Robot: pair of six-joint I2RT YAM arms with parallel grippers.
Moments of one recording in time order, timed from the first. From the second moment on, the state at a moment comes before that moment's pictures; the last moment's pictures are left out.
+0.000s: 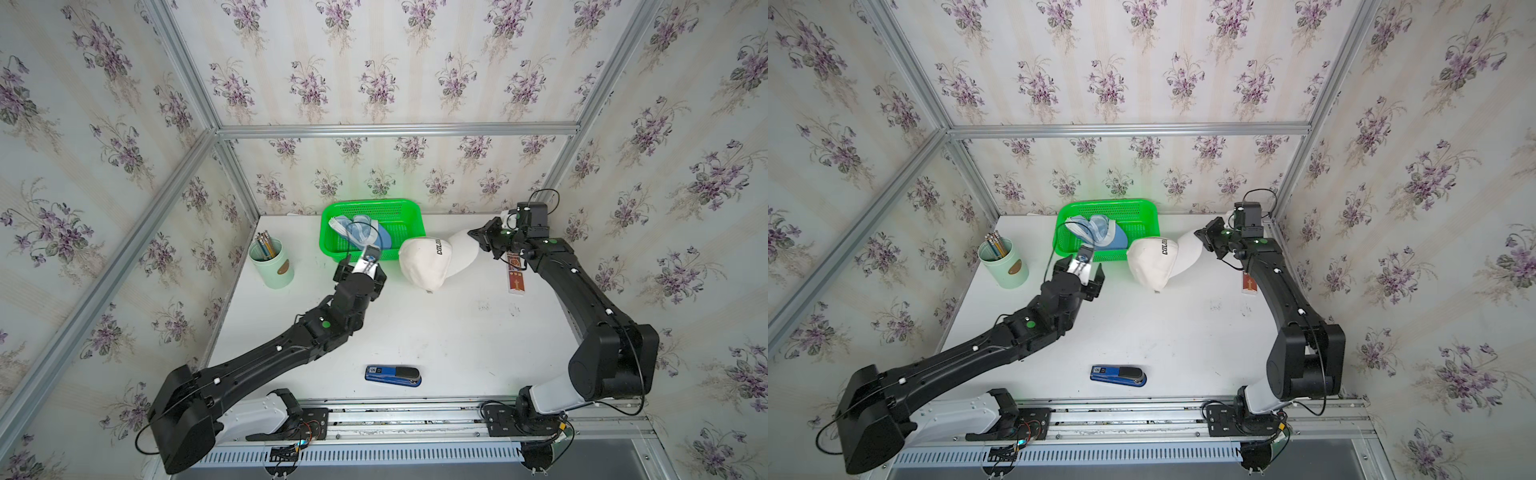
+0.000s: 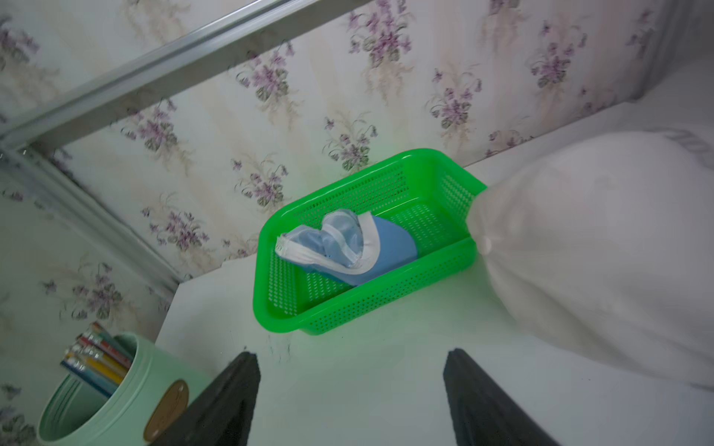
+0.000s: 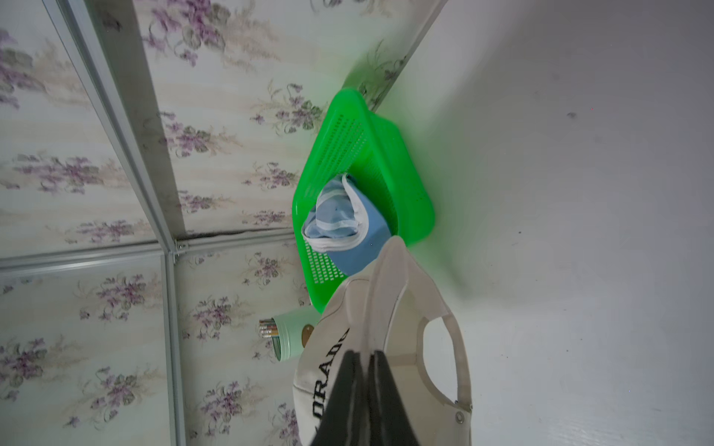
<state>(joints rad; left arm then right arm) -0.76 1.14 0.84 -0.04 -0.72 0.01 0.13 1.55 1.32 -0.41 -0.57 1.00</state>
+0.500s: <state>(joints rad) -0.54 1.20 1.02 -0.45 -0.57 -0.24 0.19 1.83 1.26 -0.17 -0.90 1.01</state>
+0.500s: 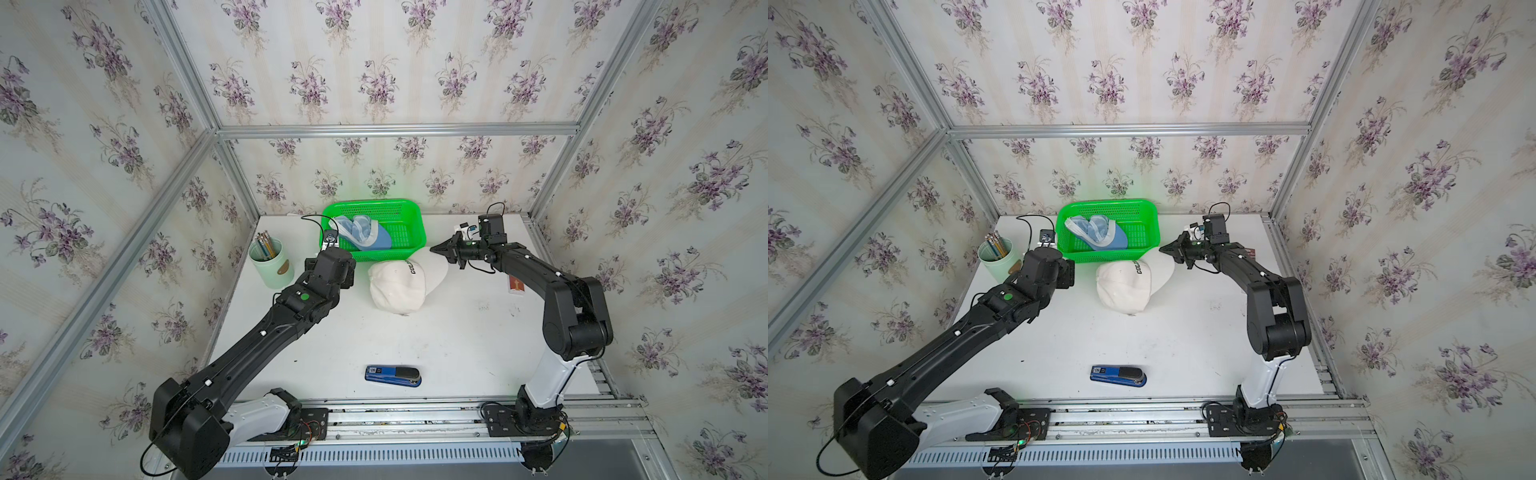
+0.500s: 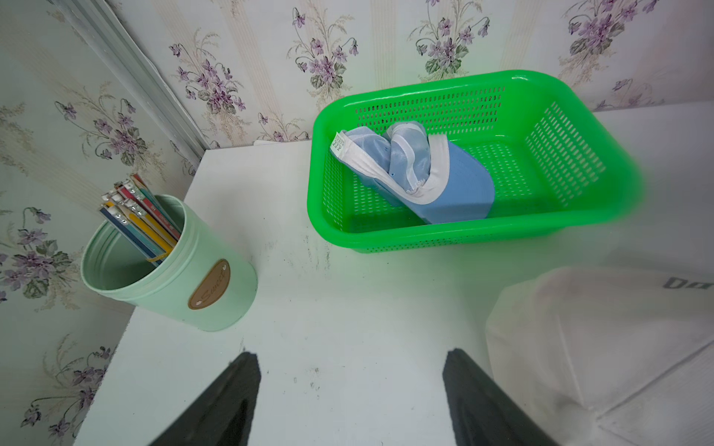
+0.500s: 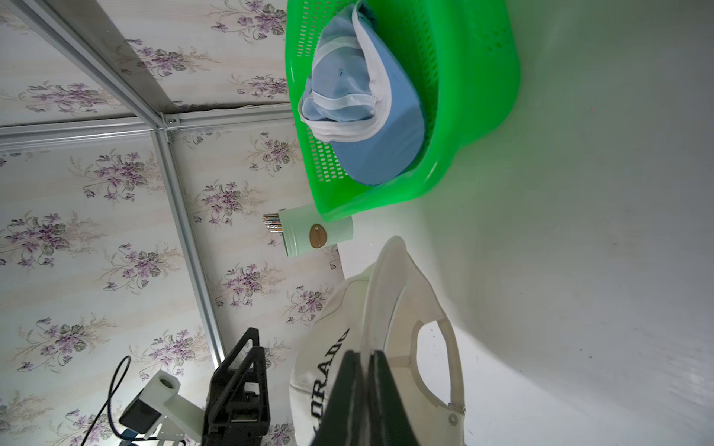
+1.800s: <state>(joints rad) -0.54 1.33 1.15 -0.45 -0.53 -0.20 -0.01 1.83 1.19 -0.33 -0.52 0.55</state>
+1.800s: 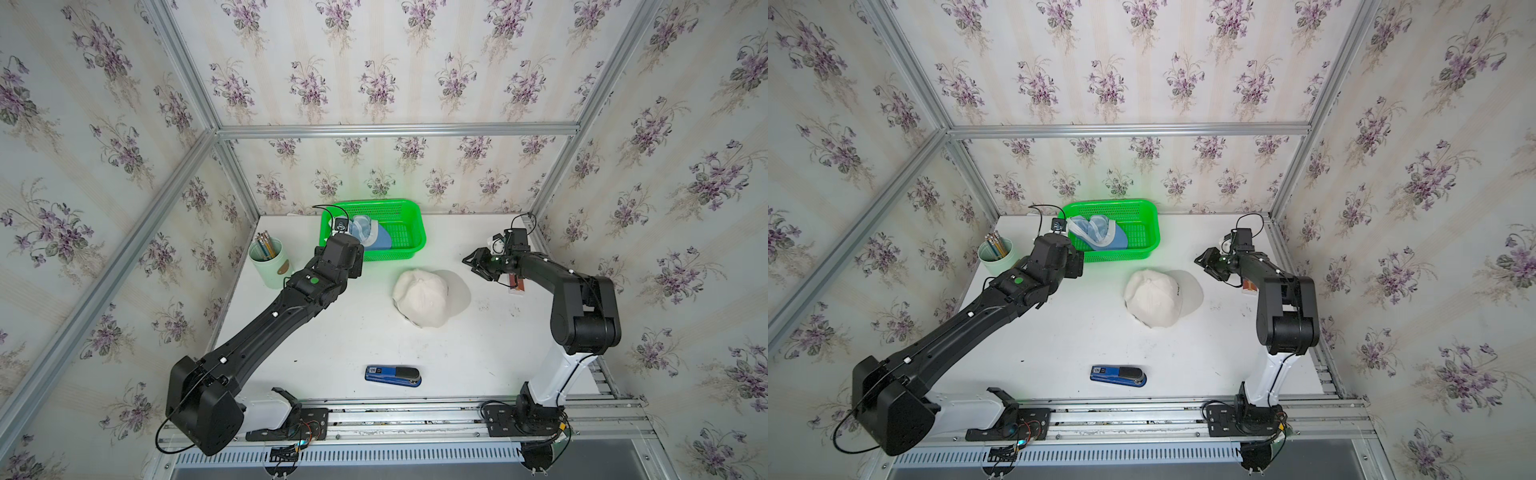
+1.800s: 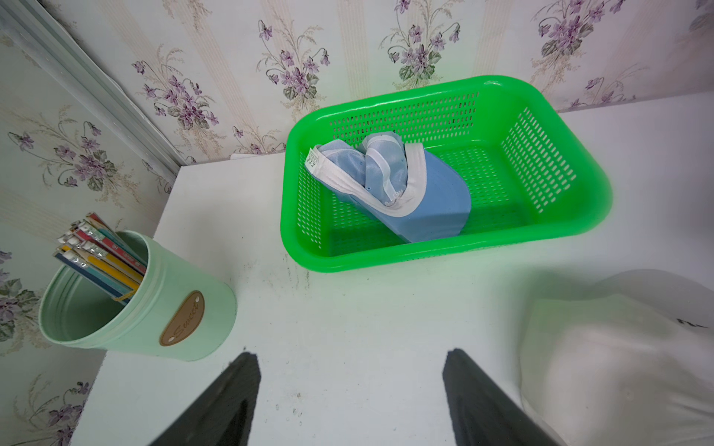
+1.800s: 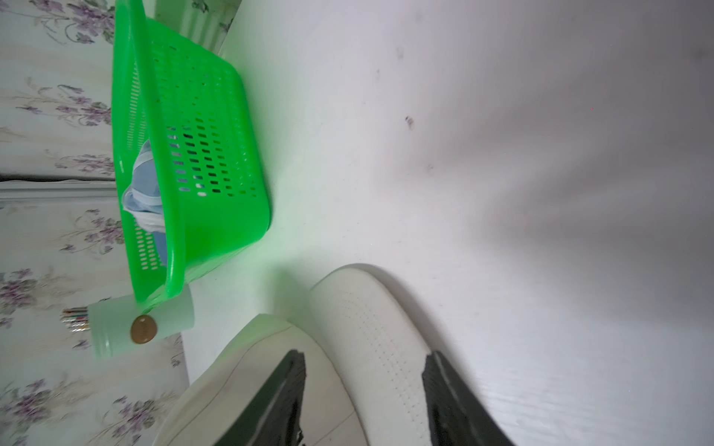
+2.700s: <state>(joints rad) -0.24 2.22 2.09 -0.90 -0.26 -0.57 0.41 1.57 1.30 -0.40 -0.08 0.45</state>
